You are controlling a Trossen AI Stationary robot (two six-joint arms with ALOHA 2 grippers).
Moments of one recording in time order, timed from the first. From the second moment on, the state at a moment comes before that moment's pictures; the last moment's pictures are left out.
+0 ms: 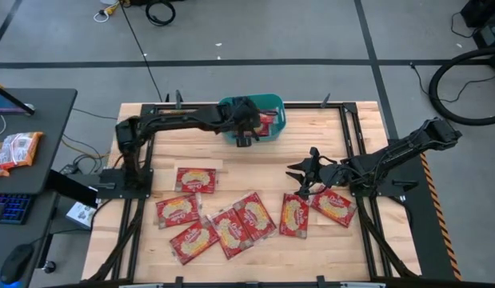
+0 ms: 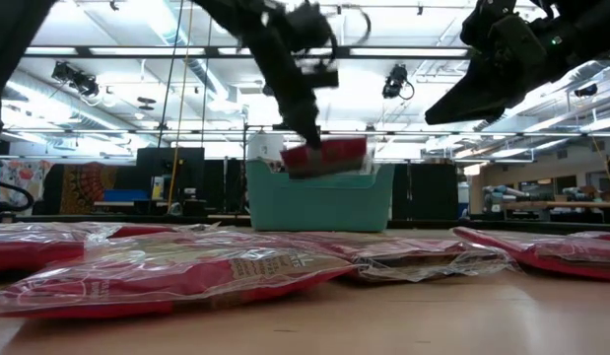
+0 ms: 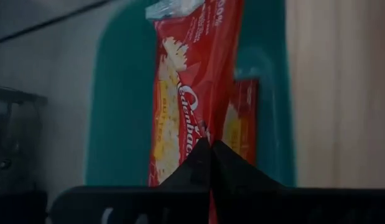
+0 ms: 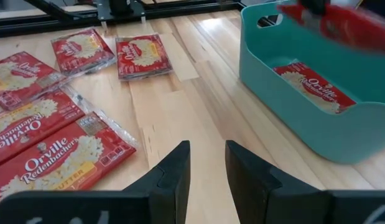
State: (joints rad) left arm 0.33 1.91 1.55 -0.49 -0.33 0.47; right arm 0.29 1.03 0.43 0.09 0.58 0.29
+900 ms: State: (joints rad) left arm 0.21 1.83 1.55 -0.59 -0.15 0.37; right arm 0.29 1.04 0.43 0.08 0.57 0.31
